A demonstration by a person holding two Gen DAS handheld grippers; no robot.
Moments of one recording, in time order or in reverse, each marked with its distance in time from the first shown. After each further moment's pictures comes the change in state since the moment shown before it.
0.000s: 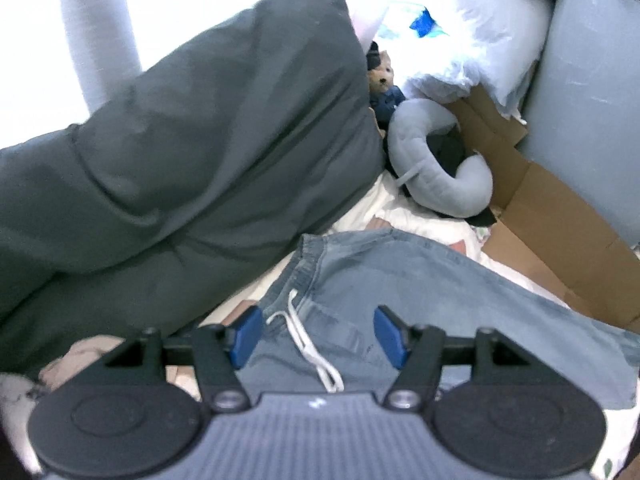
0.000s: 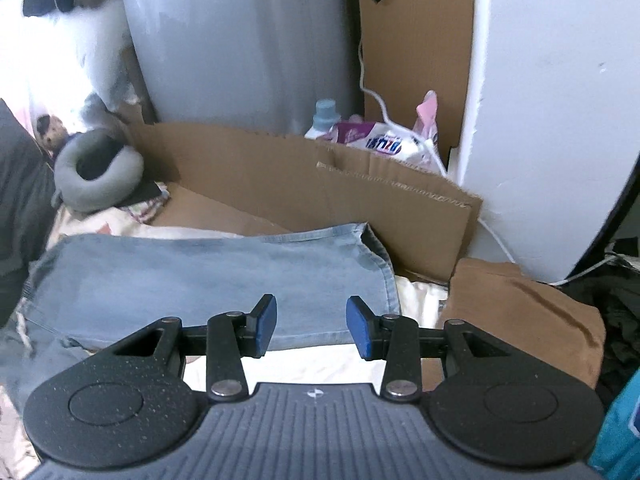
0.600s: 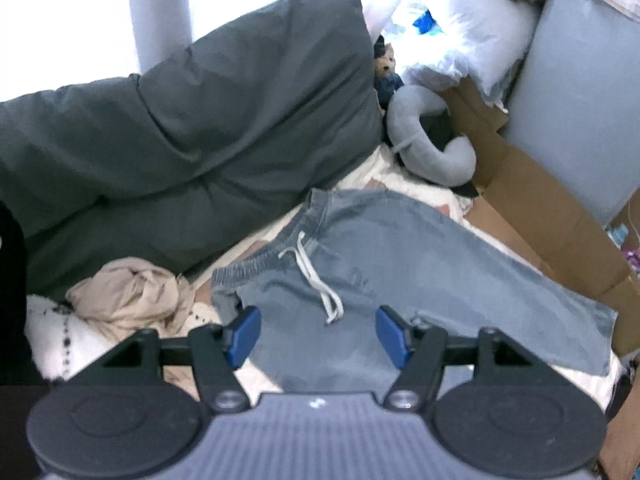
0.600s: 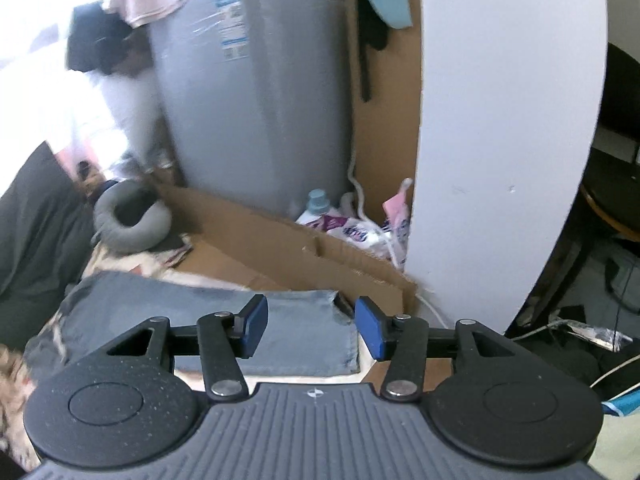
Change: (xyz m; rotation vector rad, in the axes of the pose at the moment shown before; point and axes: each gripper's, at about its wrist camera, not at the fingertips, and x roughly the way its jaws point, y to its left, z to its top) left arm -0.084 0.028 -0.072 -0.047 0.031 -0.025; right arm -0.171 -0.055 0.055 -0.103 -0.118 0.087
